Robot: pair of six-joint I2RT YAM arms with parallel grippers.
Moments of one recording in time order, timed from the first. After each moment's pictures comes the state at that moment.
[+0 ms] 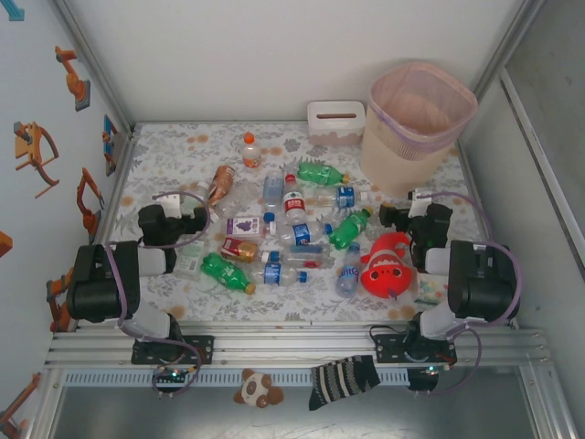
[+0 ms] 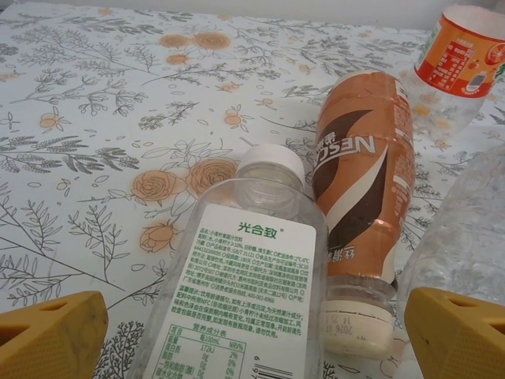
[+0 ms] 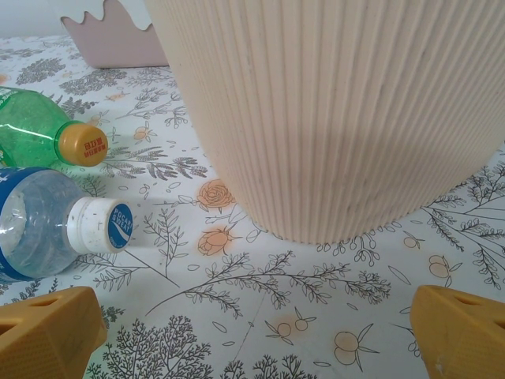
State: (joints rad) left arm 0.03 1.54 0.38 0.75 0.23 0.00; right arm -0.11 1.54 0.38 0.77 -0.30 -0.01
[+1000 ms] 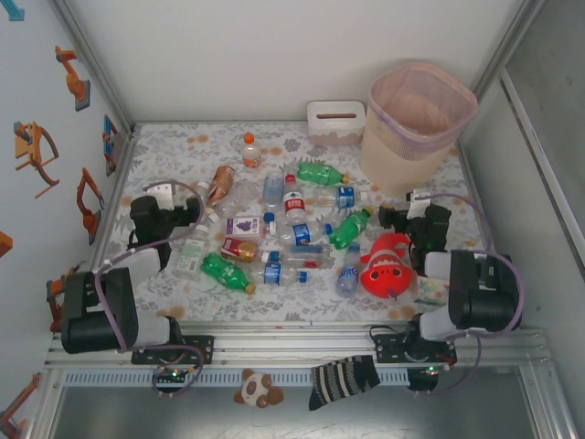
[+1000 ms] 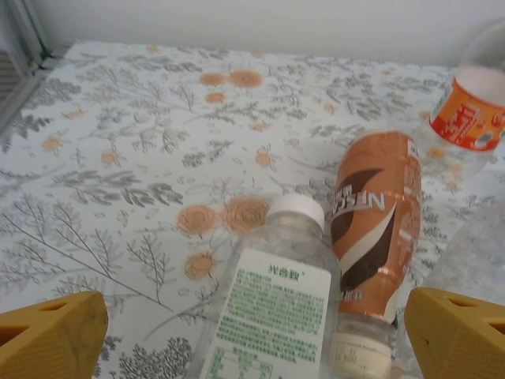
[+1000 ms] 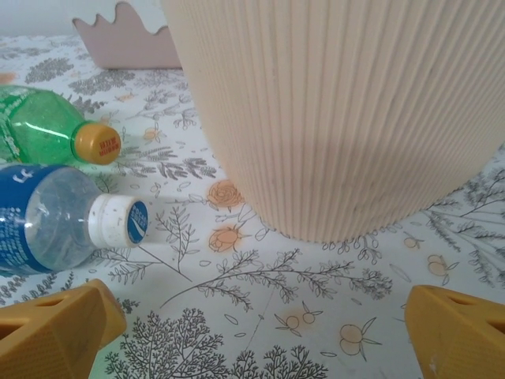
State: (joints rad) left arm 0.03 1.33 0.47 0.45 0.14 -0.01; right arm -0.08 1.43 0.35 0.71 -0.27 -0.03
